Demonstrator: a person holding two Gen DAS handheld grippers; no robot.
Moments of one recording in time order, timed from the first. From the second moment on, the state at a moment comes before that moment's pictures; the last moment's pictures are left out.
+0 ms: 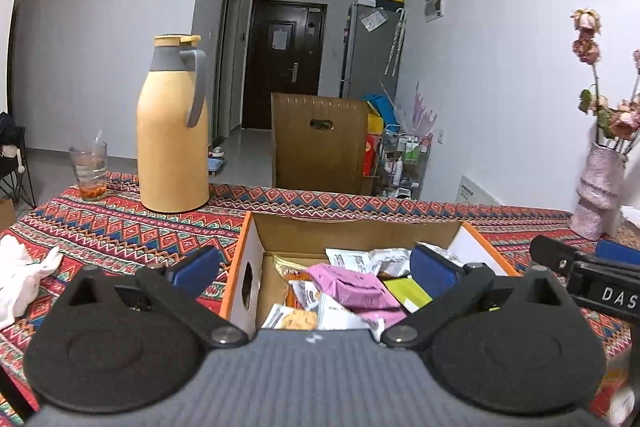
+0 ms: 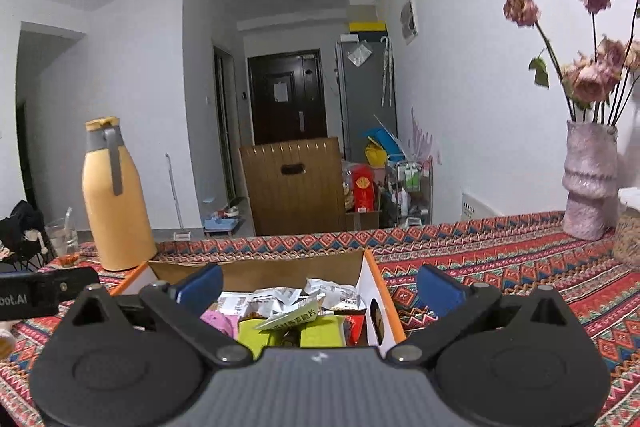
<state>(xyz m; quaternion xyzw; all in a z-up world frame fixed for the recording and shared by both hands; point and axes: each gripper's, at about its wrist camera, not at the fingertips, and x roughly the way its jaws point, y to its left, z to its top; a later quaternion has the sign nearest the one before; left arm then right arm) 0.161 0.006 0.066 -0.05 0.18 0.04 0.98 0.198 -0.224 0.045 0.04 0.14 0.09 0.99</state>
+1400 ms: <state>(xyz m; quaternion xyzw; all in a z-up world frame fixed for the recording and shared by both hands) -0.004 0.006 0.004 -0.04 0.23 -0.02 0.97 0.022 -0.247 -0.003 0.02 0.22 0.14 0.97</state>
